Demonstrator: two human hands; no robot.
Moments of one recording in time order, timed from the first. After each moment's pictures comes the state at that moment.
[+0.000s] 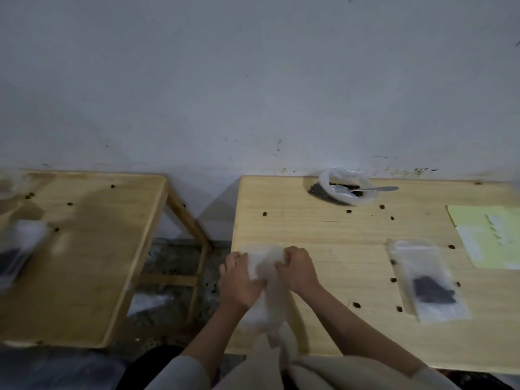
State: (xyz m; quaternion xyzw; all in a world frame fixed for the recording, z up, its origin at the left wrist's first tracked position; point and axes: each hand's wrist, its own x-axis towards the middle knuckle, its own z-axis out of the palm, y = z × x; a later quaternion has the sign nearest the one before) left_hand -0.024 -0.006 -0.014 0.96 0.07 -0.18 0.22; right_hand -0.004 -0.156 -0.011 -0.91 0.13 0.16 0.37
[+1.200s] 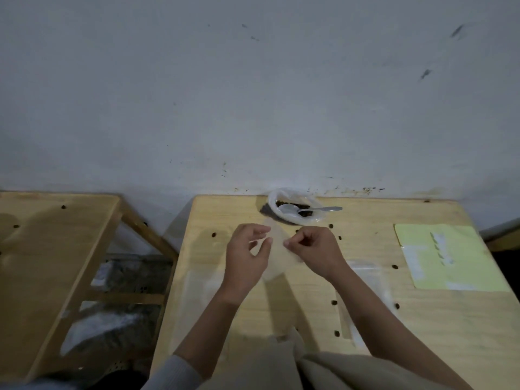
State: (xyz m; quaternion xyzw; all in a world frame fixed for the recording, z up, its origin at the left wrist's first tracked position) left_hand 0.024 -0.166 0.078 0.82 -0.02 0.04 0.58; right_hand 0.029 -0.328 0.080 -0.81 0.11 0.06 0.58
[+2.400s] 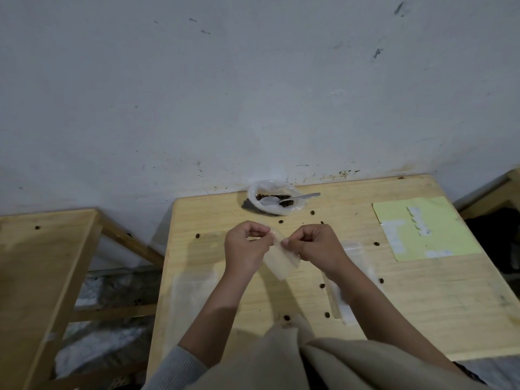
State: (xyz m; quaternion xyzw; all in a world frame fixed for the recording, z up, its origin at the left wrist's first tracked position) left_hand 0.022 -0.204 0.099 0.75 0.12 -0.09 0.64; right_hand -0.004 -0.353 0.090 -0.71 0.15 0.08 0.68
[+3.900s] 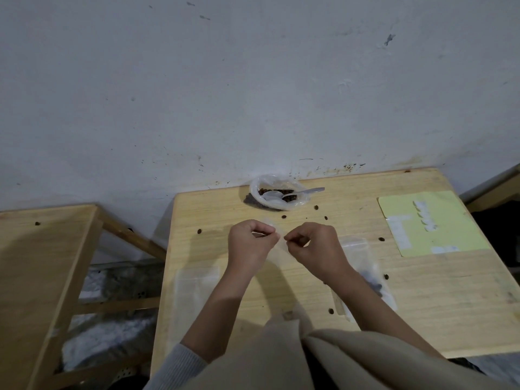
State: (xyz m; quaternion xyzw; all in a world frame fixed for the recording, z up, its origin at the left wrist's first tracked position) left_hand 0.027 -0.202 0.104 0.79 0.12 -0.13 0.58; right_hand -0.009 -0.339 0.094 -0.88 0.08 -0.02 0.46
